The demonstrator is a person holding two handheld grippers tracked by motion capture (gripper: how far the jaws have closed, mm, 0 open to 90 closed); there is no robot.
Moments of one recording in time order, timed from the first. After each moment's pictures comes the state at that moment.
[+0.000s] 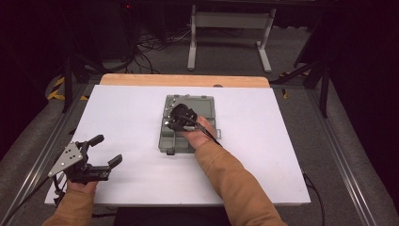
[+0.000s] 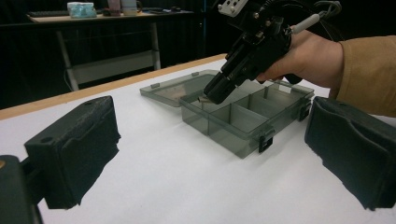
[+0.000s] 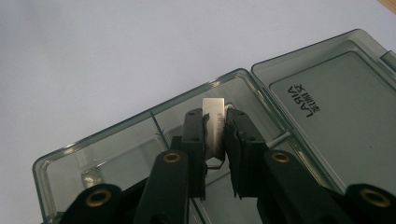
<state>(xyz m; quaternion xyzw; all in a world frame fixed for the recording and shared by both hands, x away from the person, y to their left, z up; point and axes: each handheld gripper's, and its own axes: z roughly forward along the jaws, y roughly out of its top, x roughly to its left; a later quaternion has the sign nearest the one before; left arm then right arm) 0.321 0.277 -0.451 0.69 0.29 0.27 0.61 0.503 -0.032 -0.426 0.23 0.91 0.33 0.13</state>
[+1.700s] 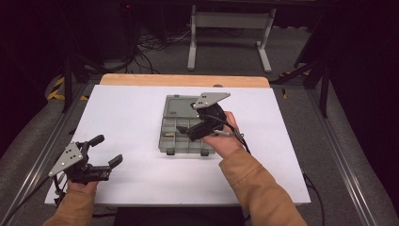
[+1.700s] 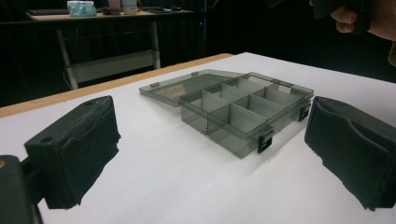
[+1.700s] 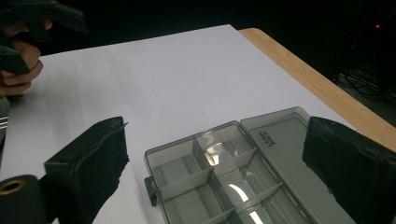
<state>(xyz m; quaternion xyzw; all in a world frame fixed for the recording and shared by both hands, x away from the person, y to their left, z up) 0.321 0.276 -0.451 0.69 0.29 0.27 0.61 0.429 -0.107 -0.340 0.17 0.85 0.47 0.17</state>
